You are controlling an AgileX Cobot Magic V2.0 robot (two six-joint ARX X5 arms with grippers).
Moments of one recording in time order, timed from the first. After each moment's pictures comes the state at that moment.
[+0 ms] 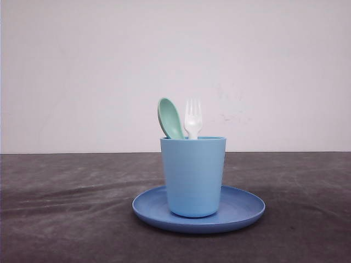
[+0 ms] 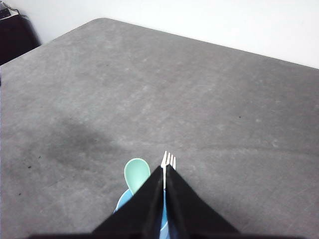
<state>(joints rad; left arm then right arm) -0.88 0.71 0.85 -0.44 -0.38 -0.23 0.90 0.77 0.95 -0.54 0.21 0.22</state>
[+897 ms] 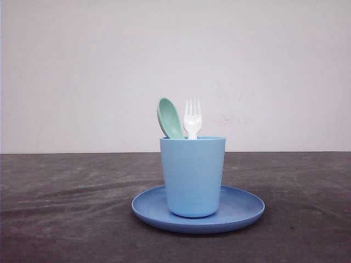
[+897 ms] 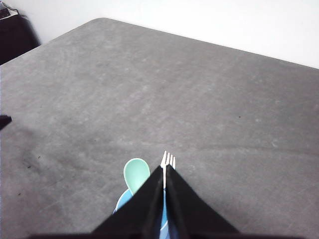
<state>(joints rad) -0.13 0.12 0.16 -0.37 -0.16 -0.14 0.90 0.77 0.95 -0.54 0.21 0.22</state>
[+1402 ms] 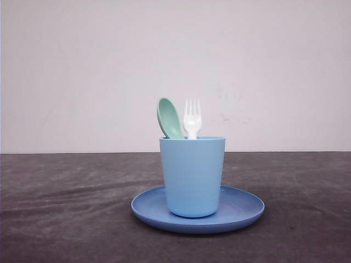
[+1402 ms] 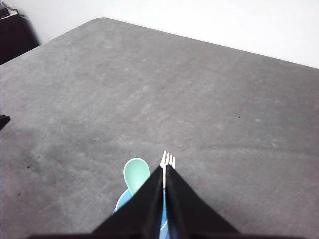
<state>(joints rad) -0.04 0.01 0.08 -0.31 -0.15 -0.12 0.90 0.77 0.95 -0.54 0.21 0.22</state>
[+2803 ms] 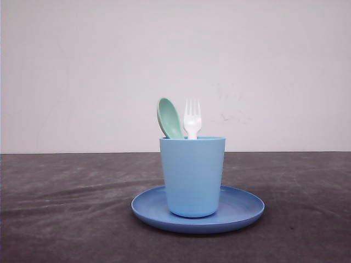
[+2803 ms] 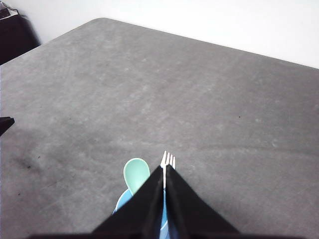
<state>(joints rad) -0.01 0.00 0.07 -0.30 -0.03 -0.07 0.90 0.77 0.95 -0.54 0.21 0.22</state>
